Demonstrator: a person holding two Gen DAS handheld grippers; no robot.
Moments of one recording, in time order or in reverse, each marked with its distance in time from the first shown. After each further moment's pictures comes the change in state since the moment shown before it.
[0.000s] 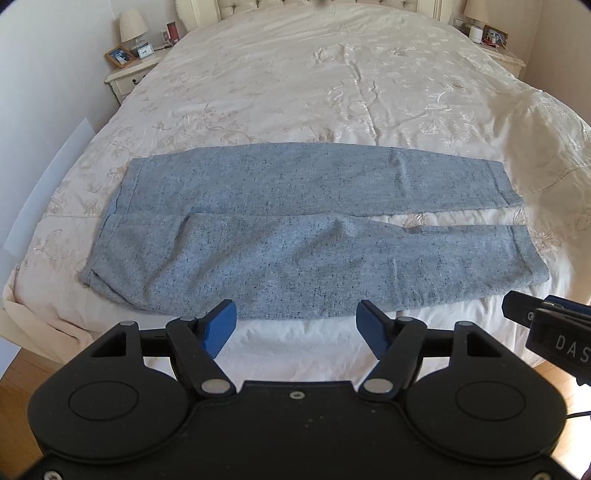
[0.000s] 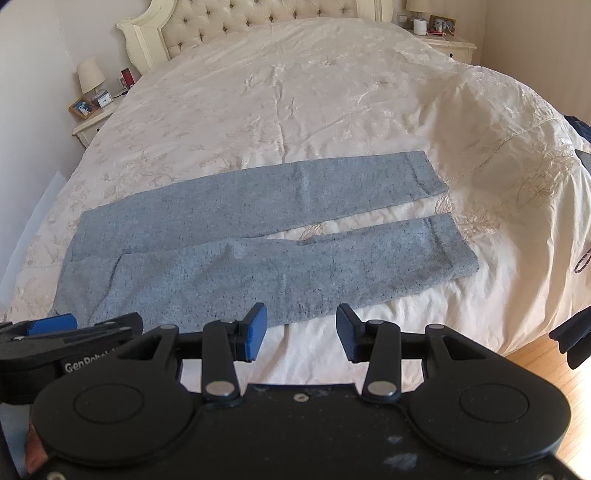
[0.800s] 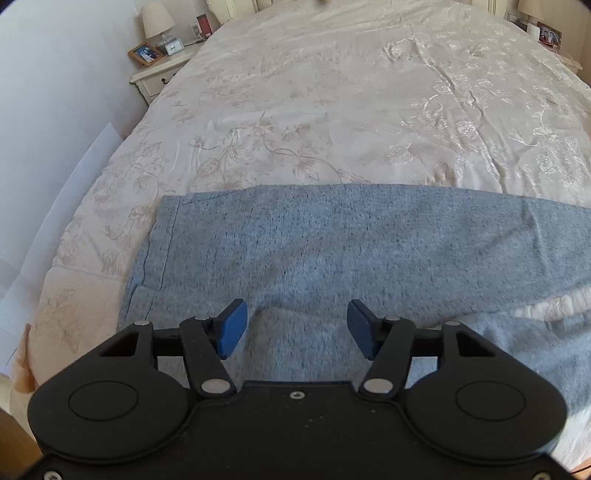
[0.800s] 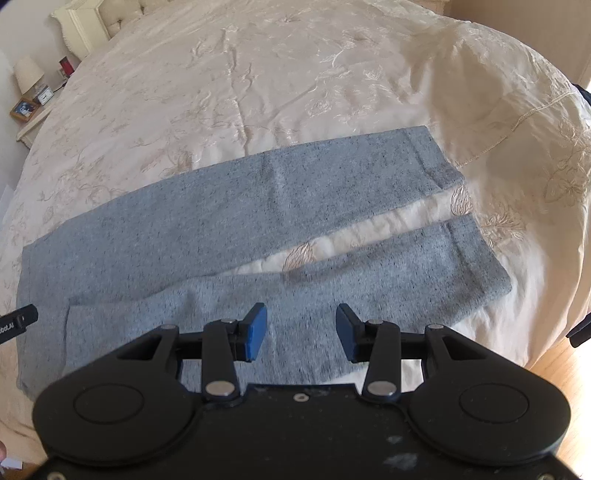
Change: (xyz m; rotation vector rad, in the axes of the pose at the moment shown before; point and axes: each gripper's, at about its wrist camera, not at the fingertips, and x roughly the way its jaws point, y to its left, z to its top) left arm 0.160 0.106 0.133 0.009 0.022 0.134; right arm 0.134 0.010 0.103 0.123 0.145 -0.123
